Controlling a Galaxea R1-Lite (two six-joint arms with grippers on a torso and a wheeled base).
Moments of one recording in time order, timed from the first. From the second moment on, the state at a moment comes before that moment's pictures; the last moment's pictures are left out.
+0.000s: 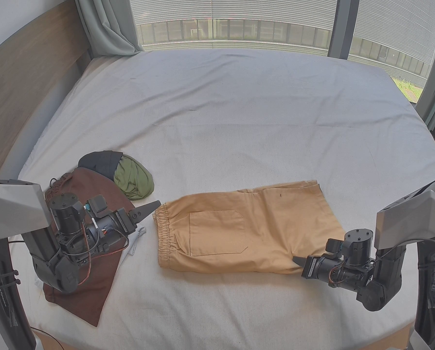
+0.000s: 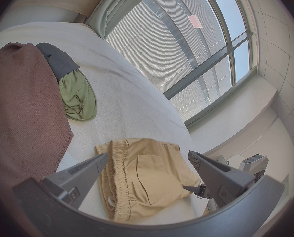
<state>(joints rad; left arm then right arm) -0.15 2.19 -0.48 -1.55 -0.50 -0.63 0.36 2.38 -0.34 -1.54 0.19 0.50</state>
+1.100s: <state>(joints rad) -0.15 2.19 -0.43 -1.55 -0.60 -0.48 0.39 2.38 -0.25 -1.54 0.14 0.50</state>
